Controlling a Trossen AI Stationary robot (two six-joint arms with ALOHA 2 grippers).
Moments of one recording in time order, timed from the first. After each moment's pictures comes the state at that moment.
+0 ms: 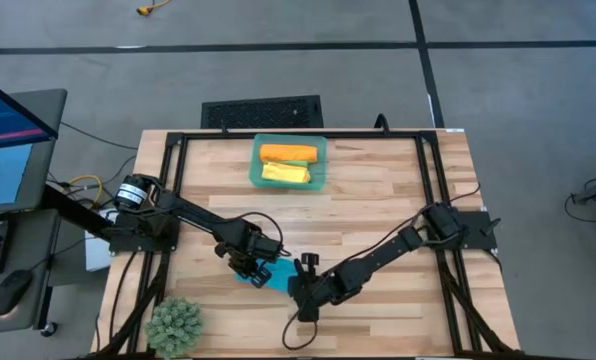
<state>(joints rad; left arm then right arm) -0.25 1.82 1.04 -0.75 0.34 -1.12 0.49 2.15 1.43 -0.26 0.36 0.32</state>
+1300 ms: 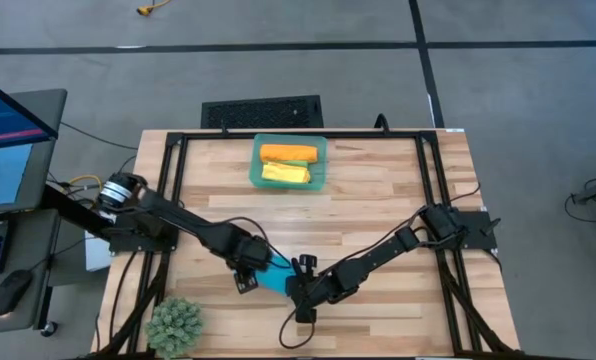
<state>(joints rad) -0.34 1.70 1.03 -0.79 0.10 -0.74 0.48 2.20 1.43 -0.25 0.29 0.37</state>
